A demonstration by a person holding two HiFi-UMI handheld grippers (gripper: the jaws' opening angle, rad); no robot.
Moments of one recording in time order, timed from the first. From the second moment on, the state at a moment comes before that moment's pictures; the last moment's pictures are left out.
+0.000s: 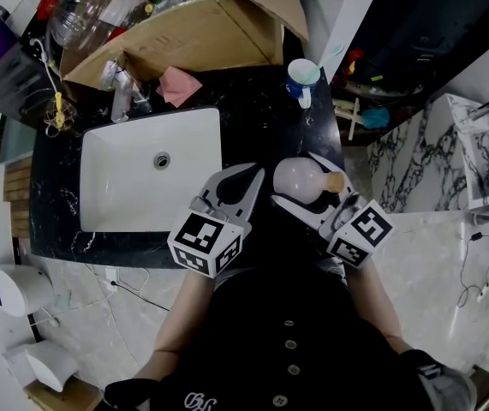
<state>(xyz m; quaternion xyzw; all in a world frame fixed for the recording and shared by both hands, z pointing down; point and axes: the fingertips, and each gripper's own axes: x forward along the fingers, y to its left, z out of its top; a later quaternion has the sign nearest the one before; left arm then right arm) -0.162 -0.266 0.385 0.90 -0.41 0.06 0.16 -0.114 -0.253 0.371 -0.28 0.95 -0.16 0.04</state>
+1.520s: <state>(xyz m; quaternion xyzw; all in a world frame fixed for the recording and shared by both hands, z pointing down) -0.160 -0.259 0.394 0.89 -0.40 0.07 0.18 -0.118 -0.253 0.374 -0.27 0.95 -0.18 0.03</state>
